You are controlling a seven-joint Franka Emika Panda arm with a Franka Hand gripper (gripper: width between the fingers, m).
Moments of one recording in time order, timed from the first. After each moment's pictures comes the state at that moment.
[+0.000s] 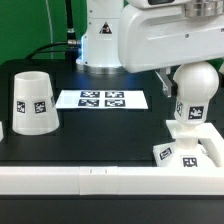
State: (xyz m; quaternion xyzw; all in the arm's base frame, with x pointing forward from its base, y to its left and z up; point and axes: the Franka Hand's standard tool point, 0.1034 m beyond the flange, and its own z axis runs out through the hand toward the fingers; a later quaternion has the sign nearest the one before) arm 0.627 0.088 0.122 -1.00 -0.06 0.04 0.05
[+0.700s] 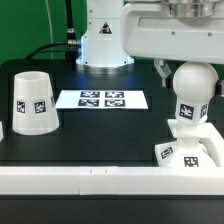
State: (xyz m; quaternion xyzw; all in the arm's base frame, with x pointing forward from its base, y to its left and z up) arm 0.624 0.089 0.120 -0.93 0.35 0.06 0.04
